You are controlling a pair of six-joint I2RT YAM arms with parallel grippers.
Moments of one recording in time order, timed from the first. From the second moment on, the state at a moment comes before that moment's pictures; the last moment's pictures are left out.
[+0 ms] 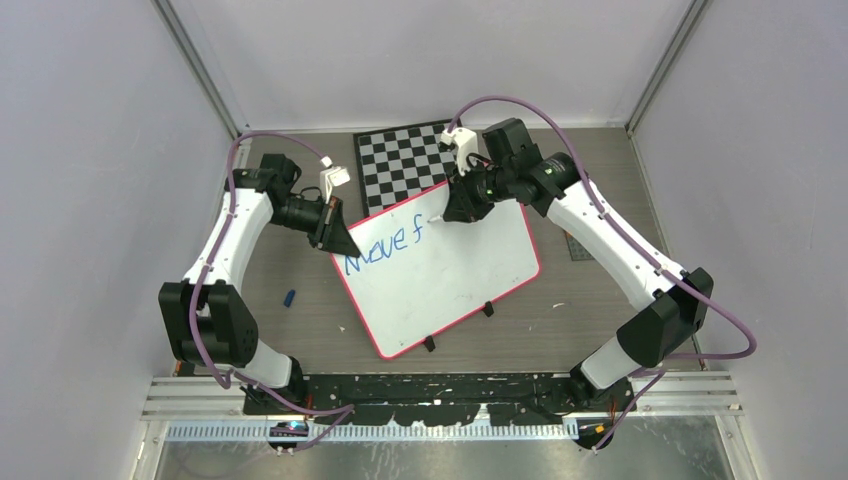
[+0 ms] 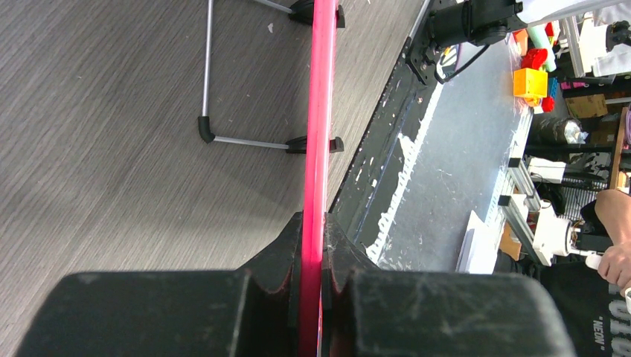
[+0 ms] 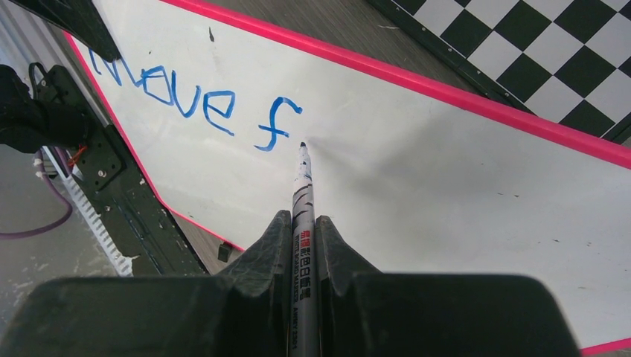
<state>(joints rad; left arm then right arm) -0.06 1.51 1.35 -1.26 1.01 0.56 0.58 1.55 1.61 -0.82 -0.41 -0.05</state>
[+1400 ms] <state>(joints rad) -0.06 1.51 1.35 -1.26 1.01 0.55 0.57 1.57 1.62 -0.85 -0.40 -0.07</state>
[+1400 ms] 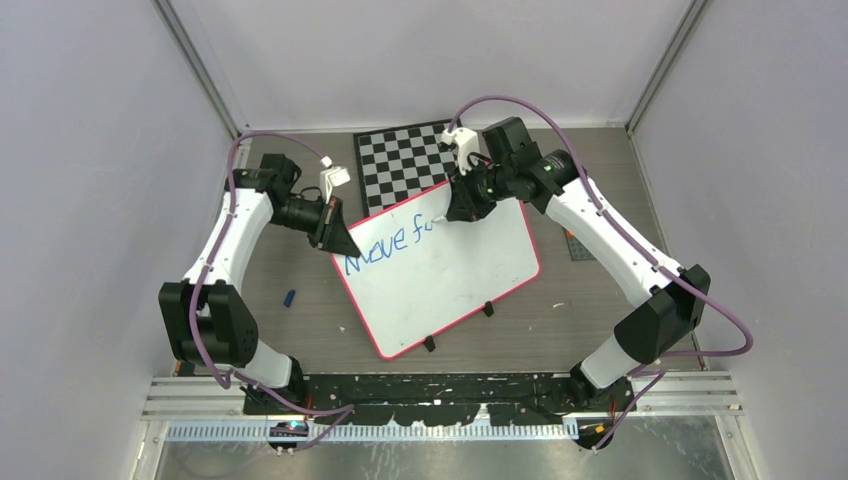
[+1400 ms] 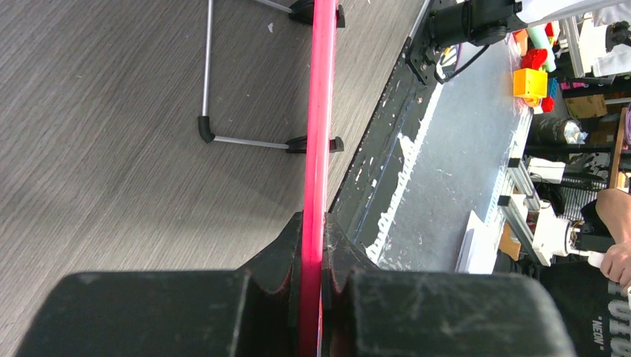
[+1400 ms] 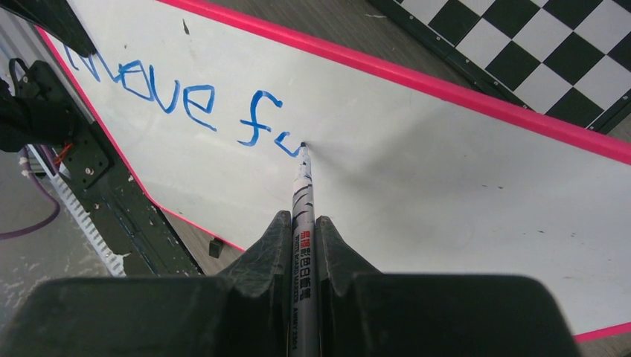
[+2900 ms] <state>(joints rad) -0.06 1.51 1.35 -1.26 1.01 0.55 0.57 1.56 1.59 -0.85 -0.41 -0.06</state>
